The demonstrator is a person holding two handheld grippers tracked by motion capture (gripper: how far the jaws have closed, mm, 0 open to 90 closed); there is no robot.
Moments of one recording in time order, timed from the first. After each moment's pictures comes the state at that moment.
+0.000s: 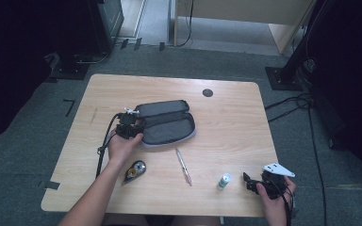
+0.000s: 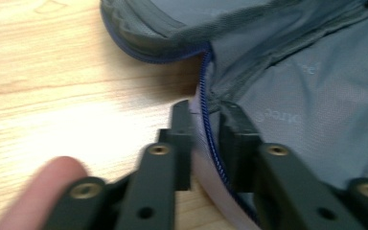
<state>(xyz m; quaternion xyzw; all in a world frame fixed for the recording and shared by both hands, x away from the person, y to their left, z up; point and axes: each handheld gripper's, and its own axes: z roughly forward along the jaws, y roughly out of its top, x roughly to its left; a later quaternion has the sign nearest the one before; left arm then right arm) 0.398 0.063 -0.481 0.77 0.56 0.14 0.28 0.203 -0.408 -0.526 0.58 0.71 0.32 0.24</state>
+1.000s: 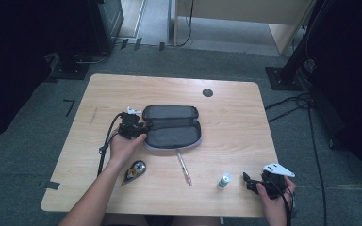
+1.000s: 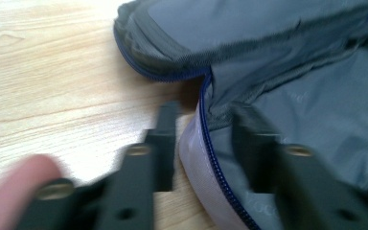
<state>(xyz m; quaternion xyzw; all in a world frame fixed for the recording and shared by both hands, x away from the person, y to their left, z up) 0.393 0.059 -0.472 0.77 0.52 0.12 0.35 0.203 -0.408 -0.526 0.58 0.71 0.32 0.24</state>
